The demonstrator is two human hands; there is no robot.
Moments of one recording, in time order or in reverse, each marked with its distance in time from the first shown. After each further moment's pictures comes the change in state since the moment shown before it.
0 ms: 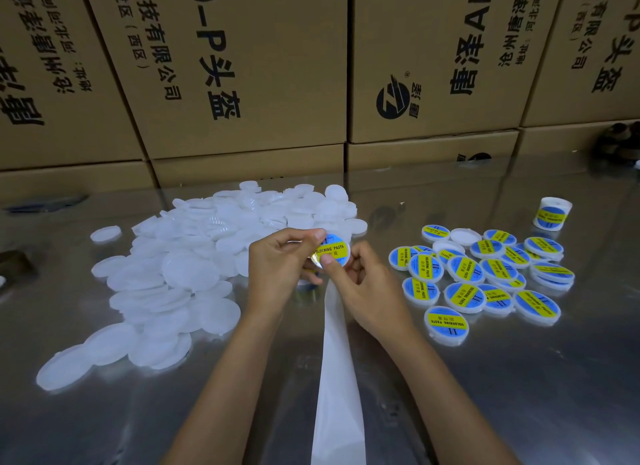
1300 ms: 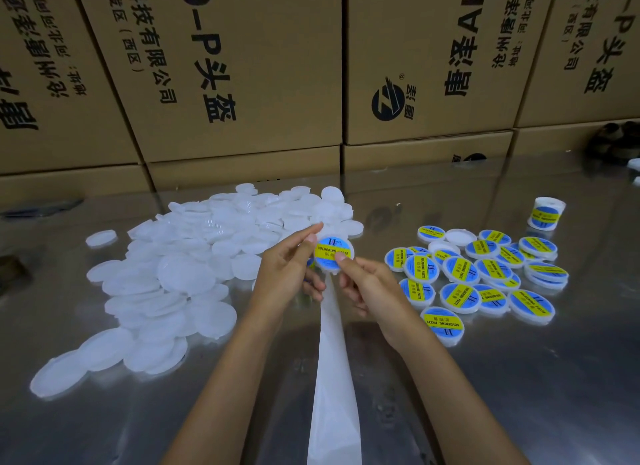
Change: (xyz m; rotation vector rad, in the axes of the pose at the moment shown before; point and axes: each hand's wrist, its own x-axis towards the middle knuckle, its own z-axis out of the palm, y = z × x) left_hand 0.002 -0.012 0.003 0.042 -0.141 -0.053; right_hand 0.007 -0.011 -0.016 0.396 -0.184 0.361
